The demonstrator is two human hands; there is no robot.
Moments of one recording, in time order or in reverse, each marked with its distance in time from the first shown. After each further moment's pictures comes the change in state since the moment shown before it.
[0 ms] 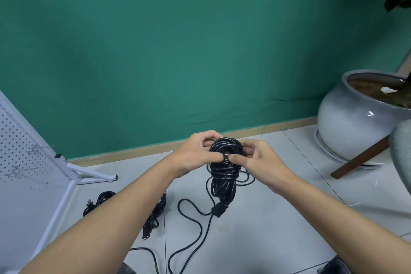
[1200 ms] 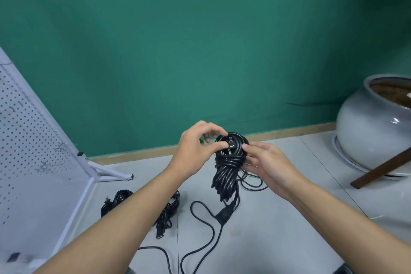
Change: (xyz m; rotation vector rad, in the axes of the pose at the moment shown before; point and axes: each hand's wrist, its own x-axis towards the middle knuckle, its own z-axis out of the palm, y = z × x) left_hand -0.025 0.005 -0.018 0.388 0.480 0.350; right_hand 0.002 -0.013 0.019 0.452 -0.077 0.090
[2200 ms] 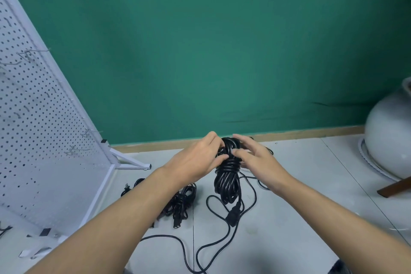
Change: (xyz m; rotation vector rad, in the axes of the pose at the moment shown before) left_hand -0.029 -0.036 -0.051 0.714 -0.353 0.155; right_hand 0.027 0.030 0.055 -0.494 -0.068 -0.061
